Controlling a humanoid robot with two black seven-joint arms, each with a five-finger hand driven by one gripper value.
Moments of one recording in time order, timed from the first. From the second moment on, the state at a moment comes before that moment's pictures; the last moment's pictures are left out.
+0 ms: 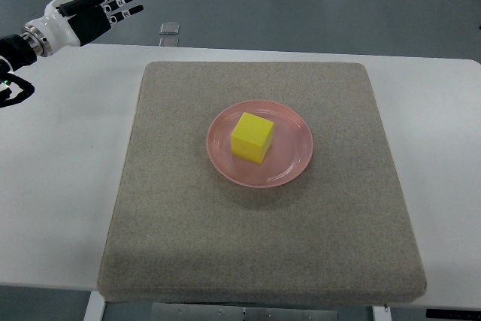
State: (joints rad) left arm -1.05 0.55 -0.37 -0.61 -0.30 -0.56 -0.02; right arm 0.00 0.00 -0.10 0.14 -0.10 0.04 0.00
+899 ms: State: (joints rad) left arm -1.03 0.54 -0.38 -0.61 -0.28 -0.56 0.01; right arm 0.00 0.00 -0.10 0.16 -0.10 0.05 0.00
